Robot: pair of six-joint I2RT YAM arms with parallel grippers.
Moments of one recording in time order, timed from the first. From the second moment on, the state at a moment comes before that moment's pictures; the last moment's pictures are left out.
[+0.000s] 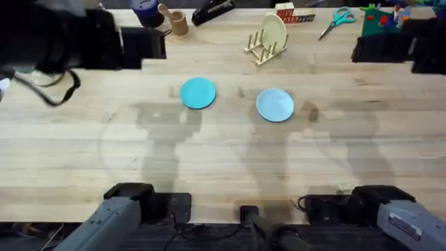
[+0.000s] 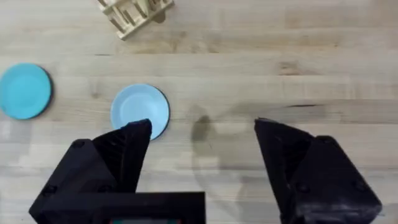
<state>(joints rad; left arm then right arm) 0.00 1.01 1.30 -1.13 0.04 -0.01 0.00 1.00 1.24 -1.11 -0.03 0.06</state>
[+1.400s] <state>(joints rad) 0.29 1.49 1.31 -1.20 0.84 0.36 0.00 1.12 1.26 -1.14 -0.06 0.06</state>
